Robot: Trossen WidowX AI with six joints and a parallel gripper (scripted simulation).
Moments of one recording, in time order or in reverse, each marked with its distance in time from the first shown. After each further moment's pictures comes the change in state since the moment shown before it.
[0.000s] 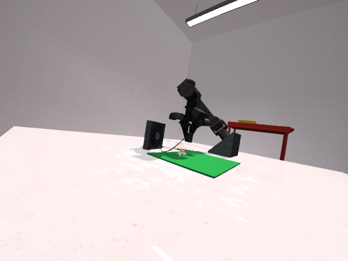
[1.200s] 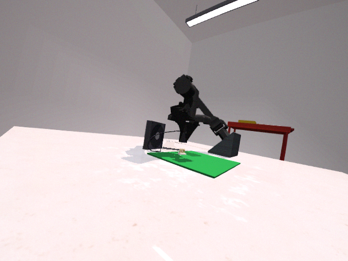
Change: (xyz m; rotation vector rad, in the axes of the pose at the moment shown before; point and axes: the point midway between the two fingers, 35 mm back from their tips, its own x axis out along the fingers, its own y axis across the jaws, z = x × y) arm 0.001 -0.034 0.029 1.236 -0.003 -0.001
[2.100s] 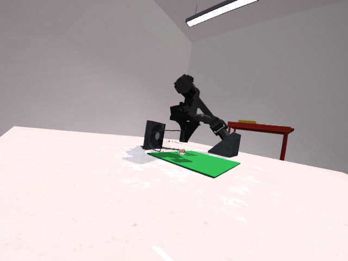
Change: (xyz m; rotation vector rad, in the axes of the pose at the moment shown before) arm -0.001 0.003 -0.002 0.123 -0.002 0.001
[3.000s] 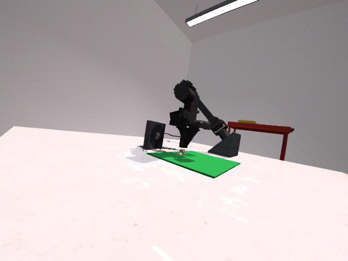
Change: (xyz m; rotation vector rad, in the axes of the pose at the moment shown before) arm 0.022 0.000 -0.002 -0.003 0.005 0.004
